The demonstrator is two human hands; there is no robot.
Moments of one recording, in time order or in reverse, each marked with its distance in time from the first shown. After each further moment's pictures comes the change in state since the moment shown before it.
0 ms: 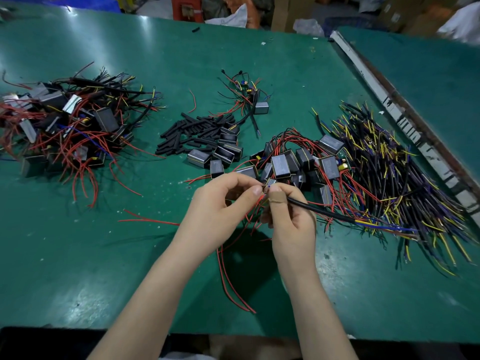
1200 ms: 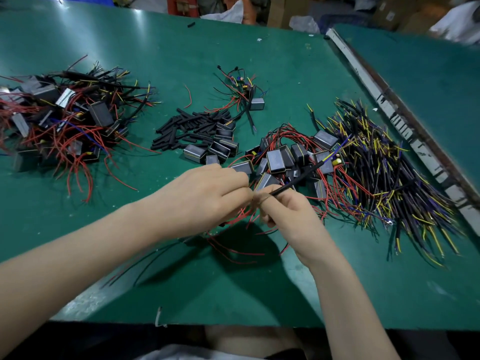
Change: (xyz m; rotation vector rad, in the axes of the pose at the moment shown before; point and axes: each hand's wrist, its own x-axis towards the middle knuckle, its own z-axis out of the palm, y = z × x) left_hand 0.016 0.017 -0.039 1.039 -0.393 0.898; right_hand 0.017 -0.022 -0.021 -0.154 -0.414 0.298
